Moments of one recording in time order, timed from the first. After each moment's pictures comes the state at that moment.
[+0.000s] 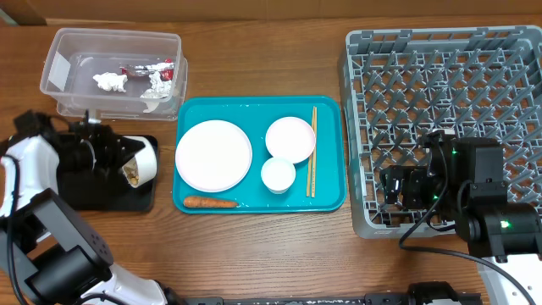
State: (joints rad) left arm 0.60 1.82 1.27 -1.00 0.89 -0.05; right arm 0.05 0.93 0.98 -1.04 -0.18 0.10
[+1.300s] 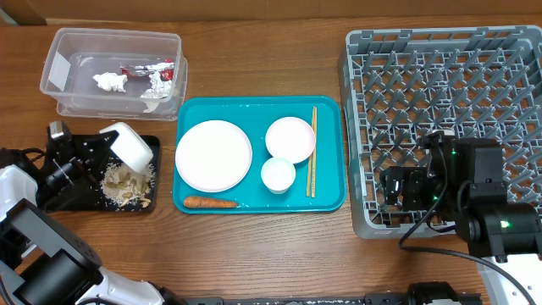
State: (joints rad) left arm 0.79 1.82 1.18 -0.99 1.45 -0.08; right arm 0.05 0.93 0.98 -1.05 -0.18 0.10
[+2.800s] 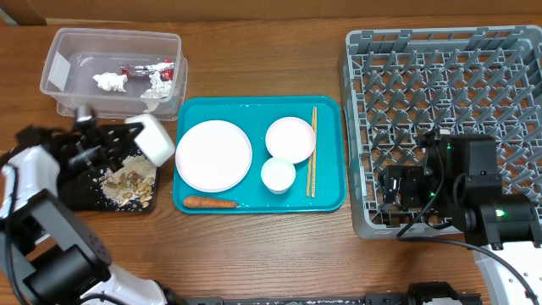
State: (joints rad) left arm 0.58 1.82 1.24 -0.99 1.41 -0.04; right arm 0.05 0.98 0.98 -1.06 -0.18 0.10
